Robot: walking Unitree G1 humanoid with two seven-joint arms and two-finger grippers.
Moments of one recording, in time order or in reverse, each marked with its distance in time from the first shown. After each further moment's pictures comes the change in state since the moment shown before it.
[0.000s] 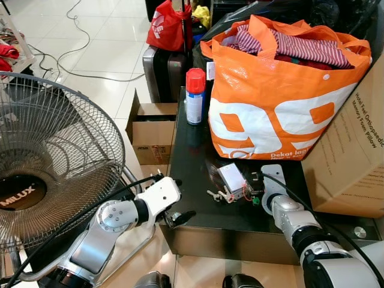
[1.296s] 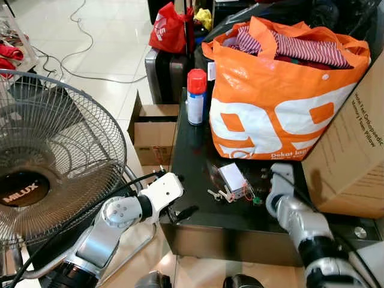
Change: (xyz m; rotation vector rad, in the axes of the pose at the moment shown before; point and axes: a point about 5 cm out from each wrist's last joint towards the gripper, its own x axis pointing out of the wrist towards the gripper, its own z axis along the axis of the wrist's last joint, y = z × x) left arm 0.008 0.004 0.003 -0.001 -0.020 0.021; right arm -0.018 -0.004 0.002 0.195 0.044 0.023
